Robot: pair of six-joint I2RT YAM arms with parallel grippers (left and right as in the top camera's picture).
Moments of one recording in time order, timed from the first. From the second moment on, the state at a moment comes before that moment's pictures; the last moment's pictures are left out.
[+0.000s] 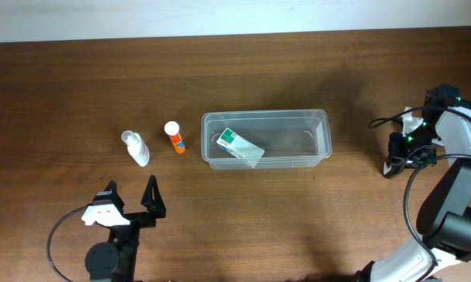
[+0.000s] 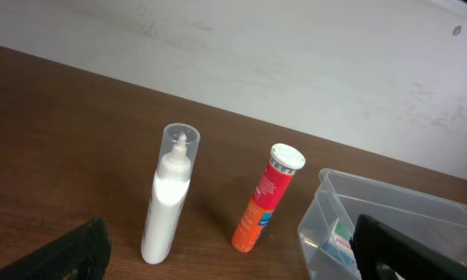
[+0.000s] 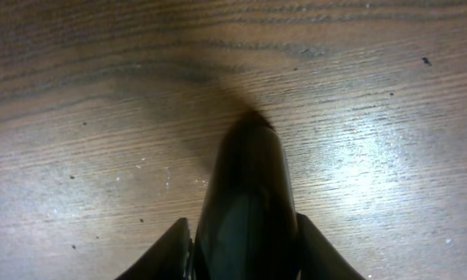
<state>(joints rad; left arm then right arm) 0.03 0.01 0.01 -0.07 0.07 -0.32 -0.43 1.90 1.37 -1.08 -0.04 -0.20</state>
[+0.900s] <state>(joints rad) 0.03 0.01 0.01 -0.07 0.07 -0.32 -0.41 1.92 1.87 -1.57 -0.26 -0.18</state>
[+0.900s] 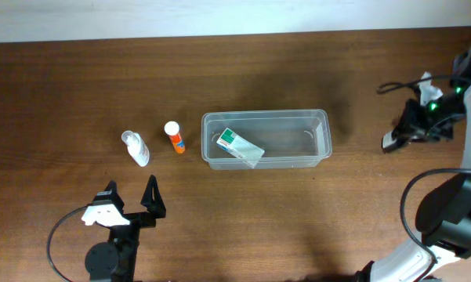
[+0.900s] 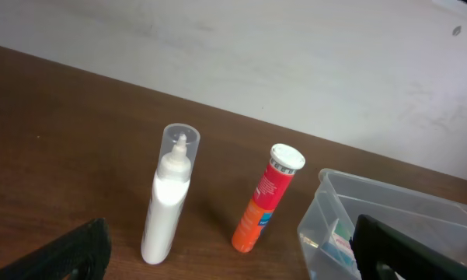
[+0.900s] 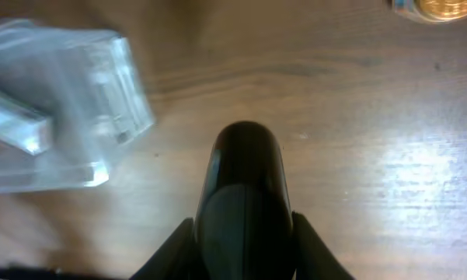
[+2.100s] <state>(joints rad) 0.03 0.01 0.01 -0.07 0.07 -0.32 0.32 1.99 2.14 -1.53 -0.12 0.14</state>
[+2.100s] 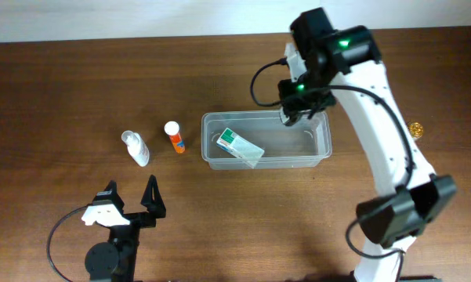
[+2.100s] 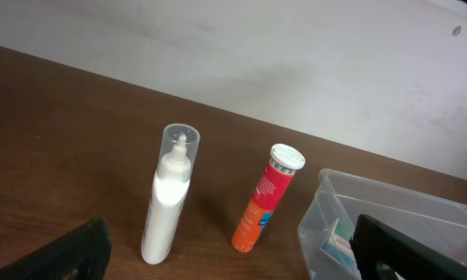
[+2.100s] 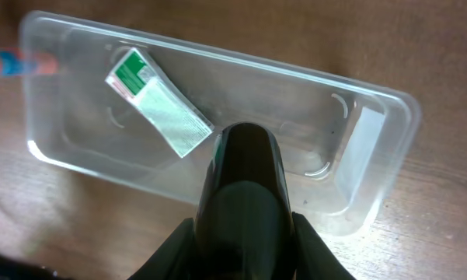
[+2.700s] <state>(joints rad) 0.03 0.01 0.01 -0.07 0.07 -0.32 0.33 2.20 2.14 -1.52 -0.08 0.18</state>
